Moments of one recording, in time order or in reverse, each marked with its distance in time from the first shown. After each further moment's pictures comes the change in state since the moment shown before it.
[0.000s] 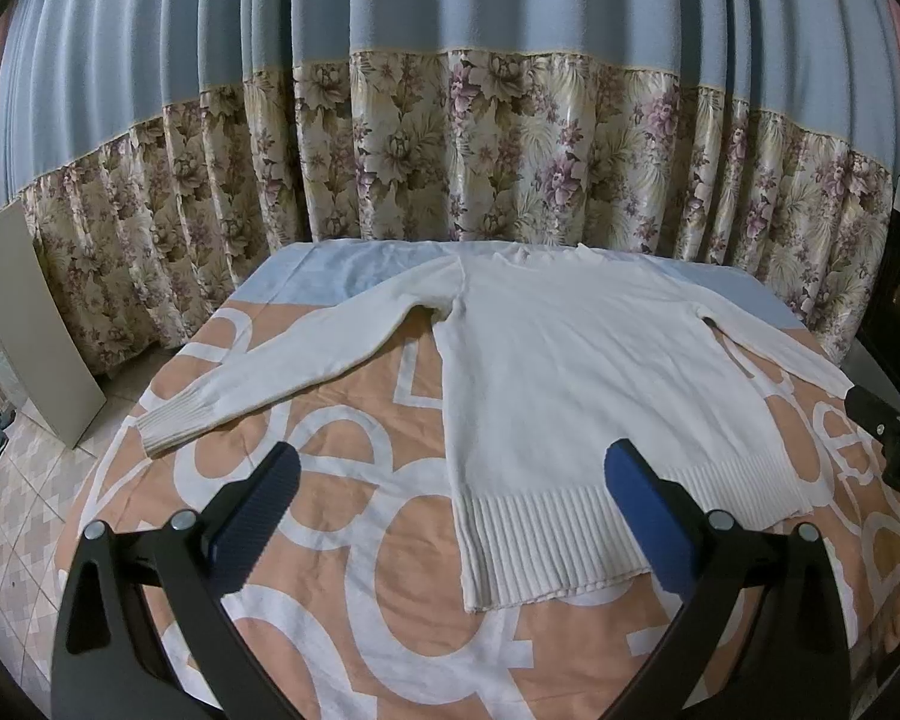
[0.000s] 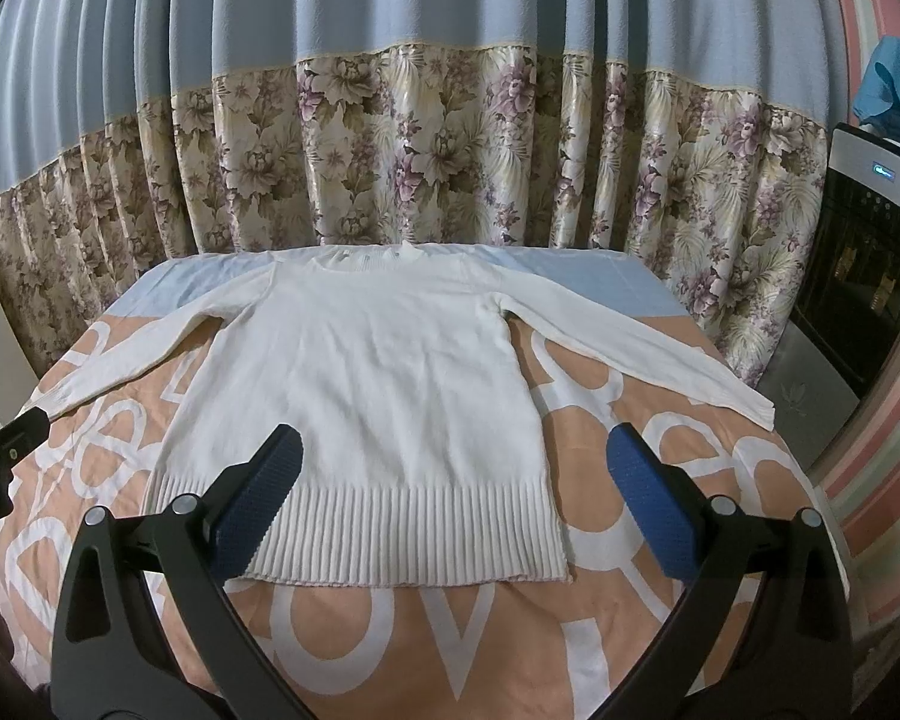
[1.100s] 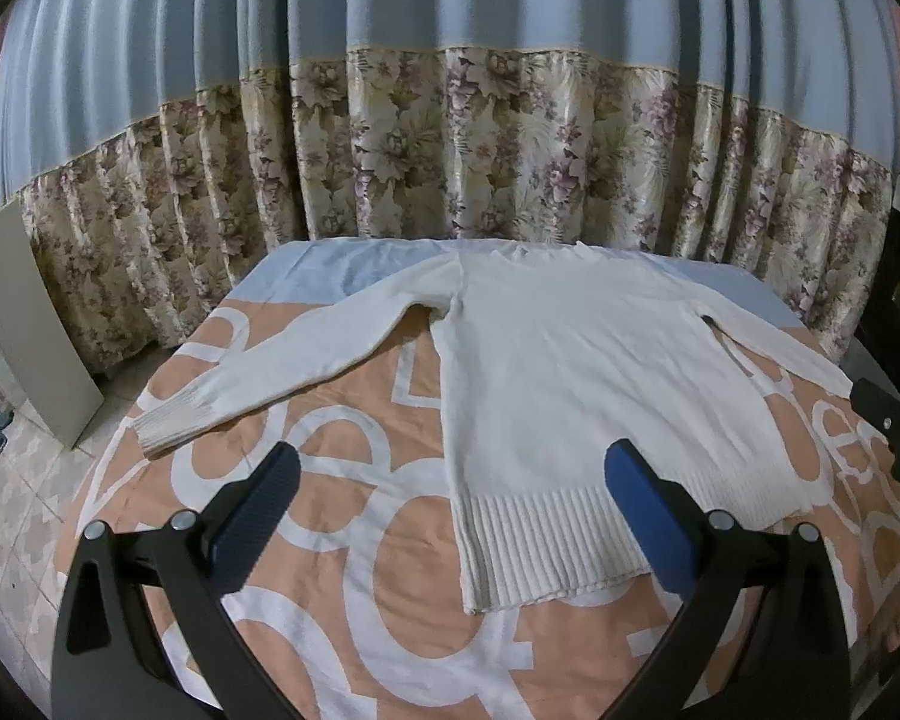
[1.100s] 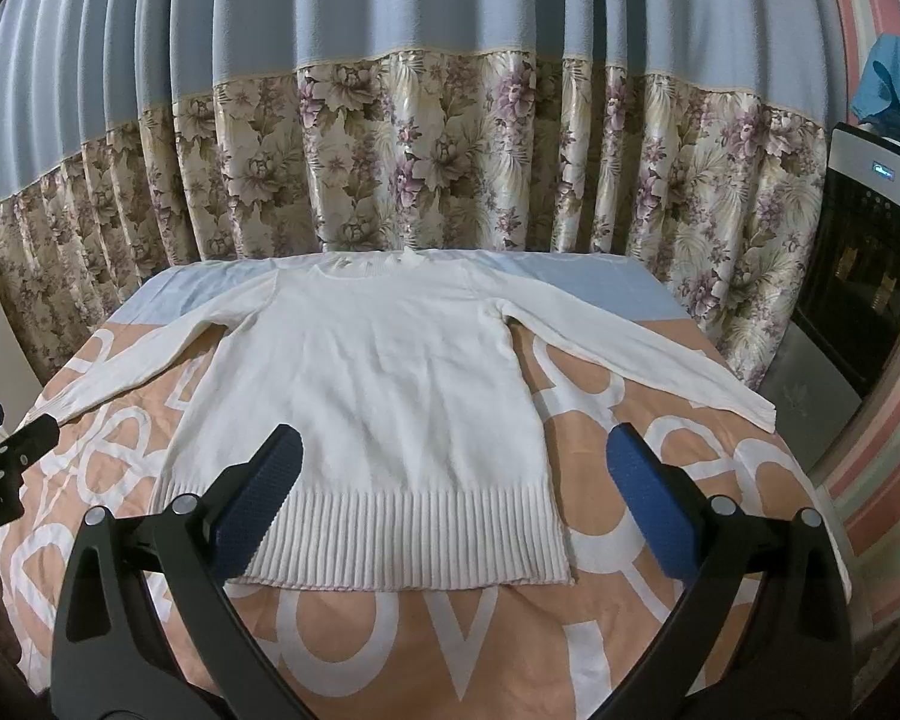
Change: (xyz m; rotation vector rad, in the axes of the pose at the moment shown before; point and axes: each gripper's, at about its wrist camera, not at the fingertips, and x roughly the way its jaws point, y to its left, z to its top) left arm 0.001 -0.007 0.001 0.012 0.003 0.002; right arm -0.004 0.001 0.006 0.002 -0.009 0.008
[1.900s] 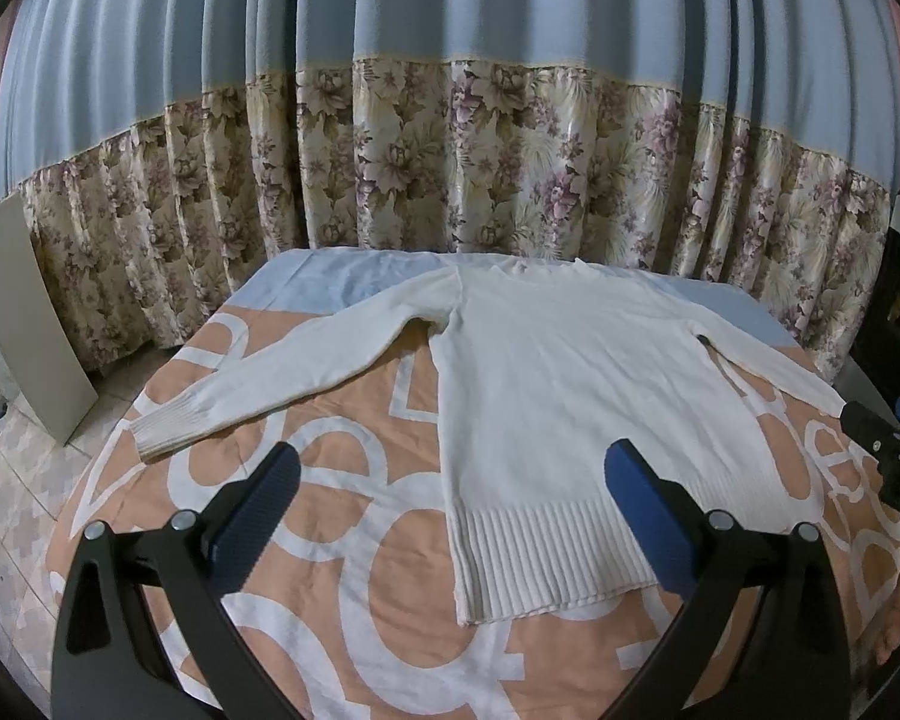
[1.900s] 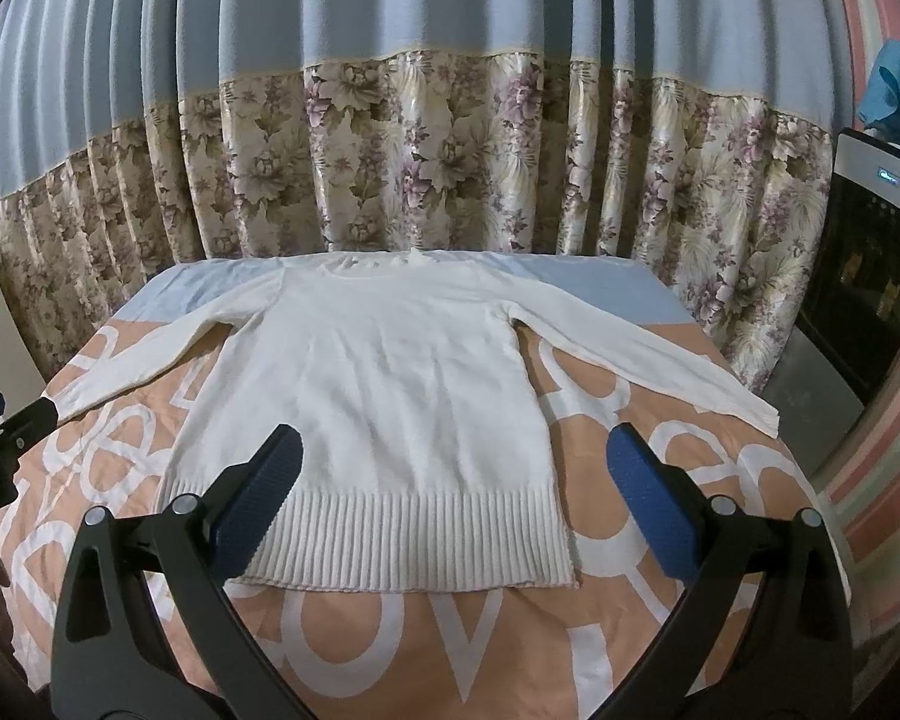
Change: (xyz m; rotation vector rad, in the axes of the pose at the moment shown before) left arm -0.003 0.007 0.005 -0.037 -0.023 -0.014; right arm 0.001 0.006 0.004 -0.010 0.007 0.001
